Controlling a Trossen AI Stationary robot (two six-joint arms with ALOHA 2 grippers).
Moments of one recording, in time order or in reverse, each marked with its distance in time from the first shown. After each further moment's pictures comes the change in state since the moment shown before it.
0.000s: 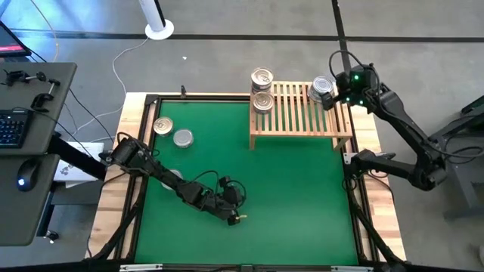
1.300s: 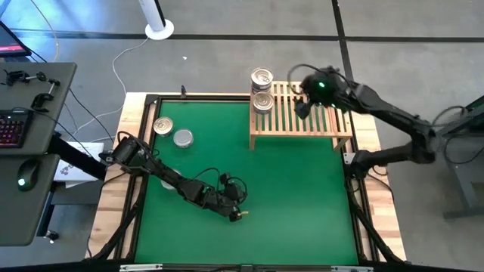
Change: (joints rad) left arm 0.028 0.000 0.000 0.005 -0.026 0.022; right arm 0.465 0.264 0.249 -0.047 0.252 -0.037
